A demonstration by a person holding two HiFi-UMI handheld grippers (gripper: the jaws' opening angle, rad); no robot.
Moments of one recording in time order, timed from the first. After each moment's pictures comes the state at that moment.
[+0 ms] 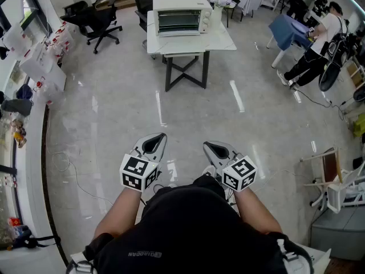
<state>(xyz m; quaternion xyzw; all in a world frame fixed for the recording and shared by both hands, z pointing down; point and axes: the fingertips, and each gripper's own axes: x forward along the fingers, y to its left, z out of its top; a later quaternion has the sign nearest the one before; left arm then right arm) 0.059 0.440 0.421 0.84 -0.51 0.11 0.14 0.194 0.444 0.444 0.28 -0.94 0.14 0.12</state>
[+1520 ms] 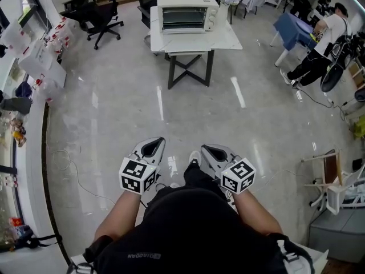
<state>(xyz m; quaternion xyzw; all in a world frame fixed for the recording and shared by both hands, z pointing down) 0.019 0.426 0.450 0.84 -0.51 0.11 0.17 0.152 0.430 0.461 0.26 -0.94 0.17 0.13</state>
